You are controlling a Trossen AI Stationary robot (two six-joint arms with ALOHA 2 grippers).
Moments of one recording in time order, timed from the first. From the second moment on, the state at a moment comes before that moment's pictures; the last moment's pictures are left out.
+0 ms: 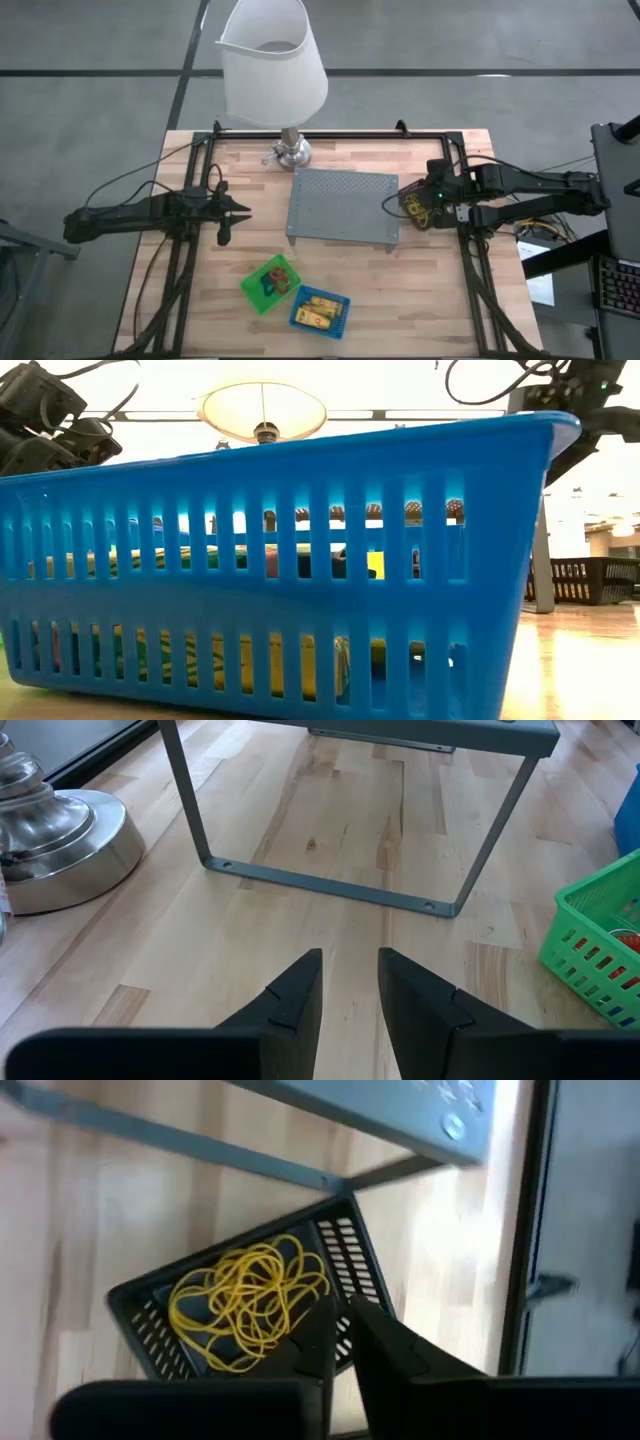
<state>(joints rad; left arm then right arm) 0.15 0.18 0.12 -0.44 -0.01 -0.03 -0.06 0.89 0.84 -1.15 0.31 -0.26</state>
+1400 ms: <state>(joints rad) 0.15 0.18 0.12 -0.44 -0.03 -0.03 -0.65 1.12 0.60 -0.67 0.05 -0.77</state>
